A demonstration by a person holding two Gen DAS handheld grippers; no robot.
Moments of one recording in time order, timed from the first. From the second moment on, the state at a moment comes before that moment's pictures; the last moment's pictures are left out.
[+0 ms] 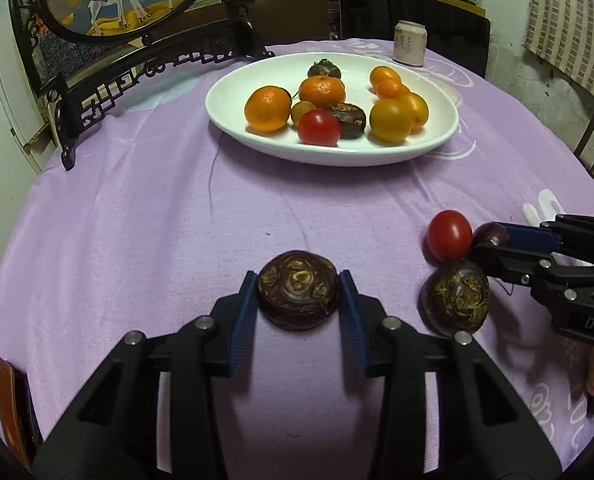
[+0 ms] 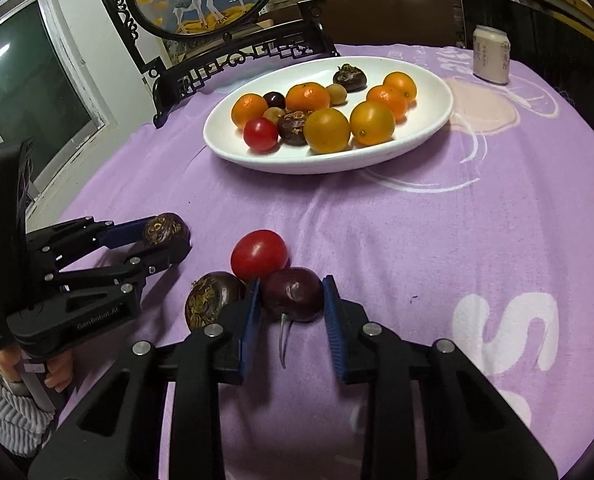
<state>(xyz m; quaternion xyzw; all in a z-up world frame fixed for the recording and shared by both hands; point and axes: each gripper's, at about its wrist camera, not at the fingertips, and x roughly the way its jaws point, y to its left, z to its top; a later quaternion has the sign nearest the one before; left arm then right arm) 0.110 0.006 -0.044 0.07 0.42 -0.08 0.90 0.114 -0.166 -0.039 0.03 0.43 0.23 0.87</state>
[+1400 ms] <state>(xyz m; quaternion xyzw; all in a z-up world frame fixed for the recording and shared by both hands) 0.191 0.007 0.008 0.00 0.35 -0.03 0.94 0.201 -0.195 0.024 0.13 0.35 0.18 0.91</state>
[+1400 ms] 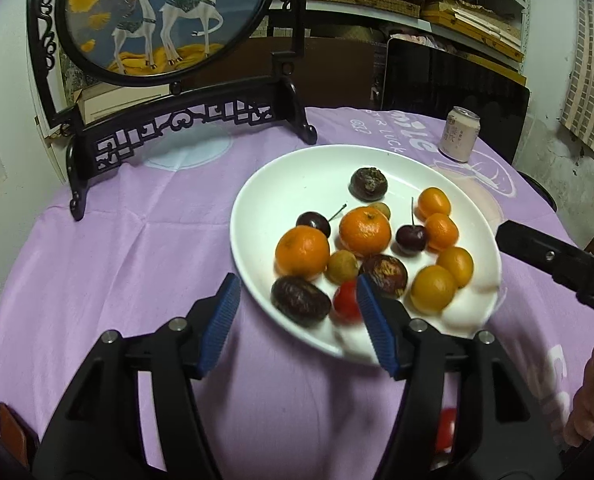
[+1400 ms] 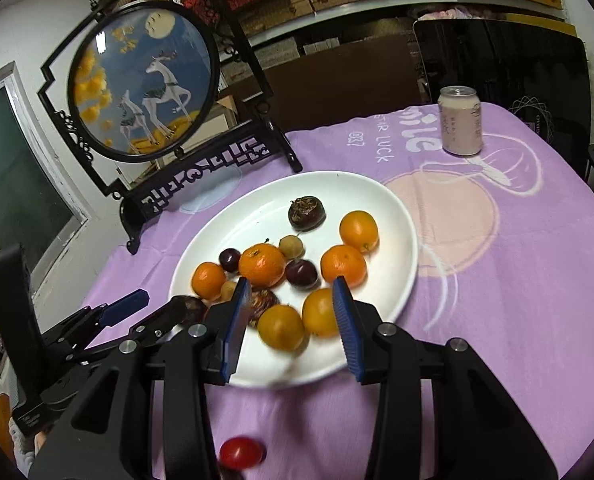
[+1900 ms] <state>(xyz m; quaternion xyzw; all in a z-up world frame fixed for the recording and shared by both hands) 0.114 0.007 0.017 0.04 0.30 0.01 0.95 0.130 -0.186 0.012 0.09 0.35 0.19 0.91</state>
